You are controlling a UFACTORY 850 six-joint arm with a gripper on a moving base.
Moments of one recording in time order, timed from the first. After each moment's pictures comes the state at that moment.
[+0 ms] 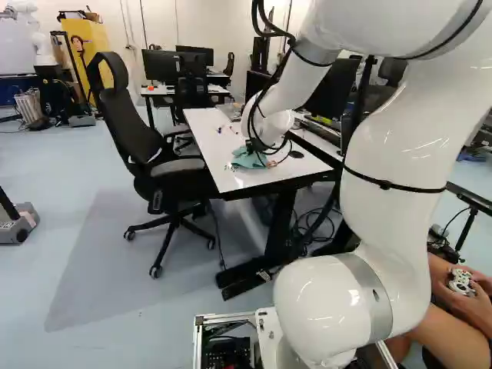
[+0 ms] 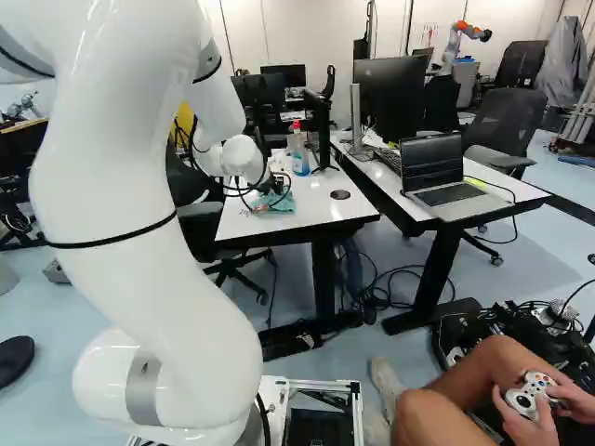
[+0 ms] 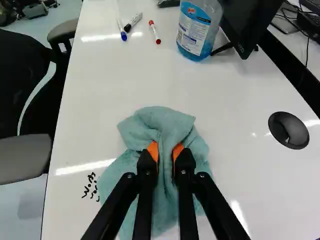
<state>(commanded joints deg) 2.6 -11.6 -46.7 0.0 11.2 0.0</state>
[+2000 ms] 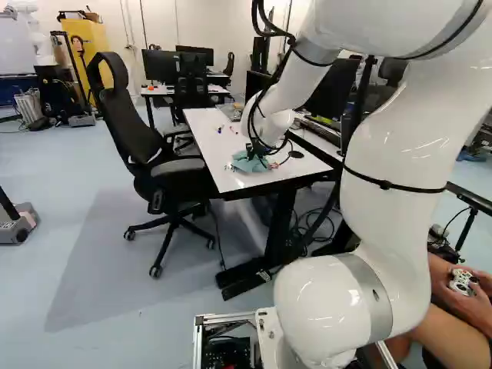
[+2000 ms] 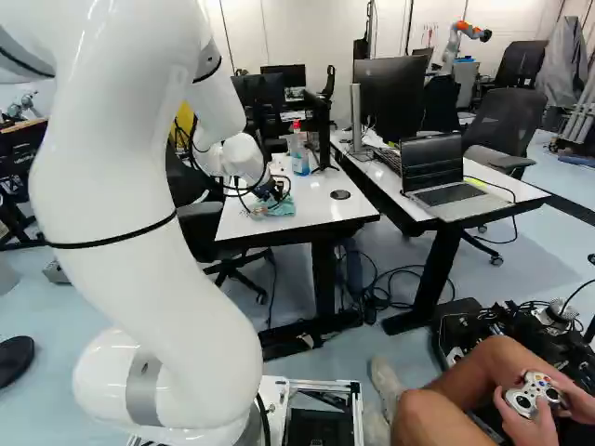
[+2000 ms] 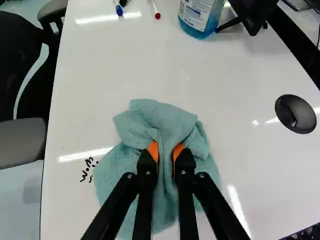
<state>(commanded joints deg) 2.6 -11.6 -46.7 0.0 5.8 0.0</state>
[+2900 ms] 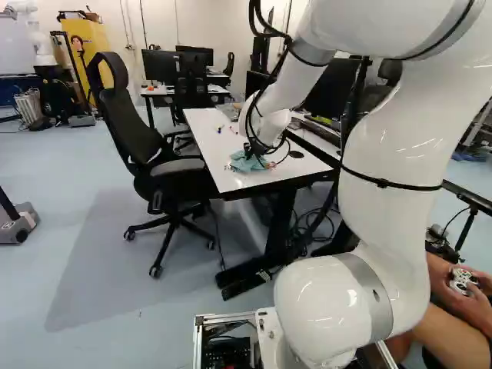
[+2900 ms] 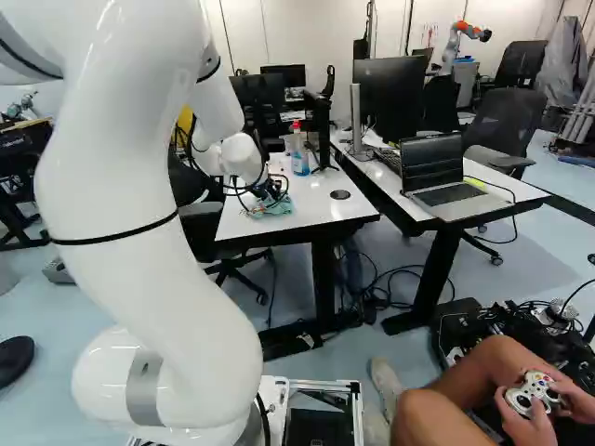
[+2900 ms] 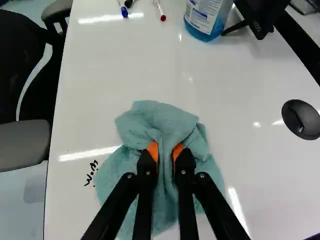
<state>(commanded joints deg) 4.0 -13.2 -48.5 0.0 5.9 0.0</state>
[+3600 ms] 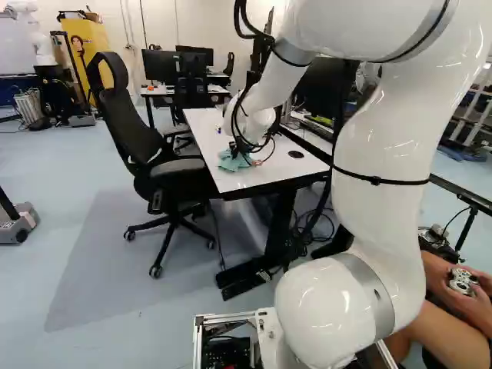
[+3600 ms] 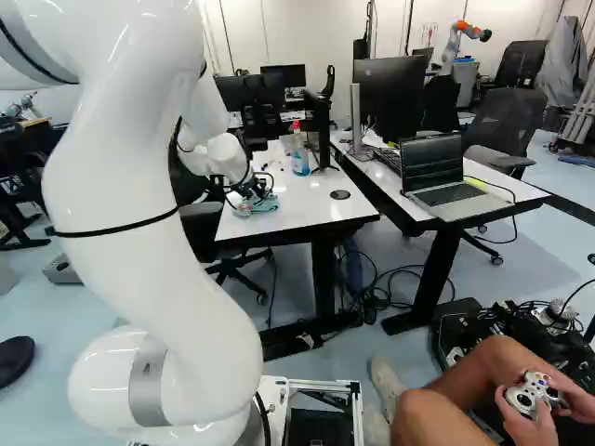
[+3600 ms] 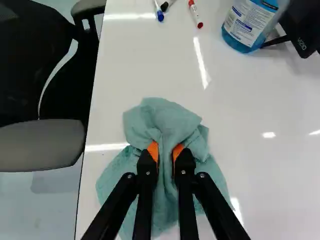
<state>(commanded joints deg) 10.1 -15.2 -50.9 0.0 5.9 0.0</state>
